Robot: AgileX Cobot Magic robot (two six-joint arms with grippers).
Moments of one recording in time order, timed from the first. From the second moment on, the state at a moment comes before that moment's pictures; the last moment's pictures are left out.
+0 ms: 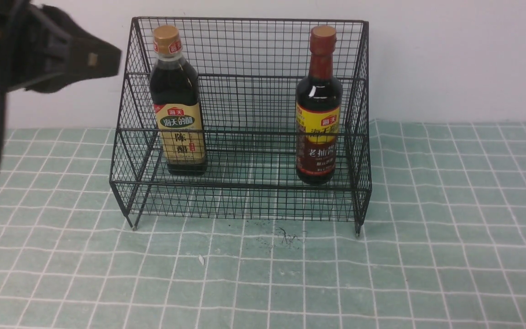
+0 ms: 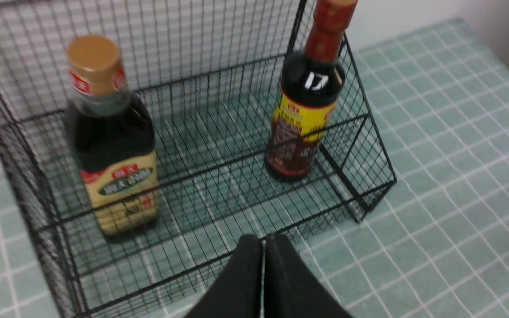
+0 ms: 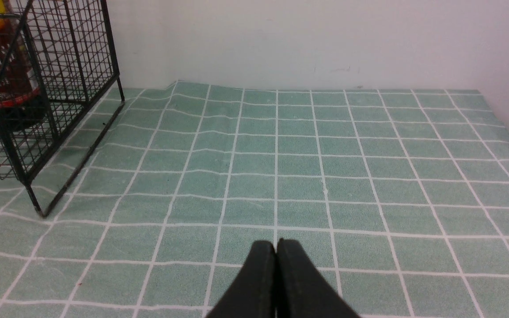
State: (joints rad) right arm -0.03 -0.01 0.02 -0.01 0.38 0.04; left arm -0.14 1.04 -1.24 -0.53 0.87 0.40
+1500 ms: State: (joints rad) right arm -0.03 -0.01 0.02 -0.01 0.38 0.04; left arm -0.10 -0.02 0.02 -0.02 0.39 0.11
